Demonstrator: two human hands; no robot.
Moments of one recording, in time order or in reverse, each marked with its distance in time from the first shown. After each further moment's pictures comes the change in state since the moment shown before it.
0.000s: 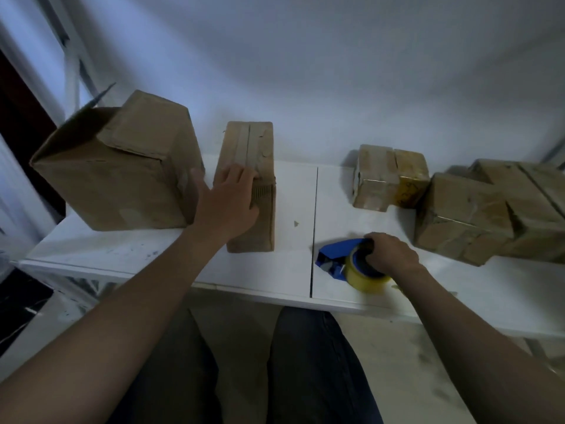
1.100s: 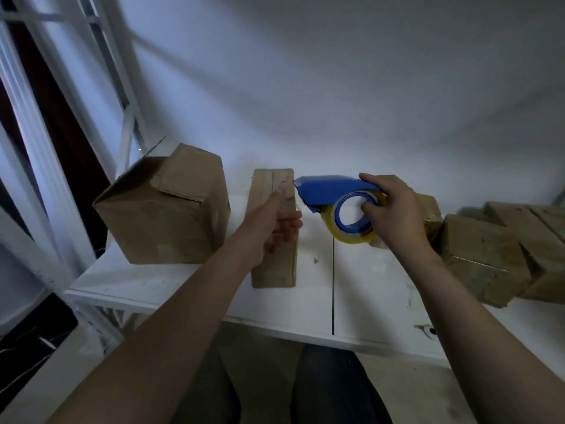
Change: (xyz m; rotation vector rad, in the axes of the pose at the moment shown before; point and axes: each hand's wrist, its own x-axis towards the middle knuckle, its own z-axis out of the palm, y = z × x) left_hand -0.003 0.035 -0.090 -1.371 -0.360 -0.774; right_hand -0.071 -0.119 -0.125 0.701 0.671 -0.487
